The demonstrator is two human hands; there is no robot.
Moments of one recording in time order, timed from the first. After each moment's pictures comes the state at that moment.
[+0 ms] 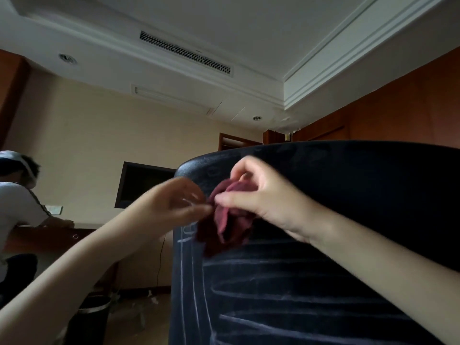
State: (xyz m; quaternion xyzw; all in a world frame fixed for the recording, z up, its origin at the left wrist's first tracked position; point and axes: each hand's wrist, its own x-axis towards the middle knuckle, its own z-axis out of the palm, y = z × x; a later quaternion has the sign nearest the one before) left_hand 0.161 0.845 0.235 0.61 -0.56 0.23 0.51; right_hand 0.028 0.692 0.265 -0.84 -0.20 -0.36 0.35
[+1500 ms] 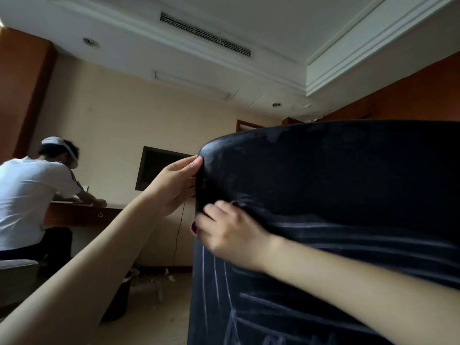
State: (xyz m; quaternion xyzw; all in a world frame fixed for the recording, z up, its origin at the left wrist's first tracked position) left_hand 0.230 0.827 0.242 0.45 -0.51 0.00 0.73; right_hand 0.157 0.687 0.191 -0.63 -0.32 -0.56 -0.43
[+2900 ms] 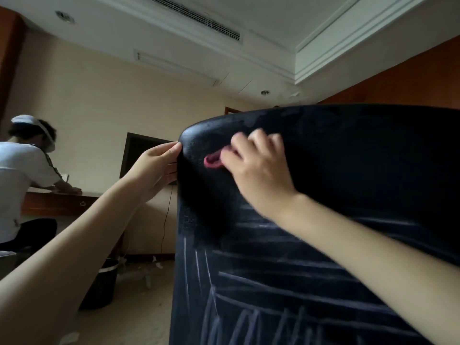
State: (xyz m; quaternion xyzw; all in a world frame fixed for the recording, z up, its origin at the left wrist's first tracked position) left_hand 0.252 0.827 0.240 0.47 -0.49 0.04 0.73; right_hand 0.111 0.667 0.243 -0.58 -0.13 -0.72 -0.36
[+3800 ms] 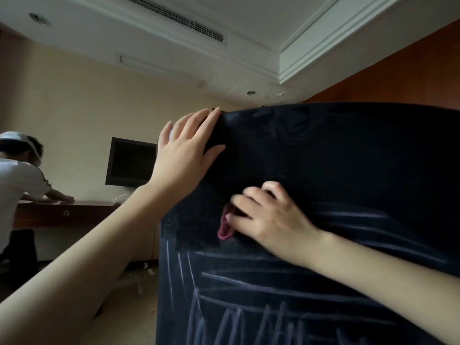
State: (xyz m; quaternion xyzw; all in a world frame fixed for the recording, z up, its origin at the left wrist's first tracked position) left_hand 0.188 0.778 0.258 0.63 -0.40 0.62 0.25; right_hand 0.069 0.611 0.187 -0.68 -0.17 -0.55 -0.46
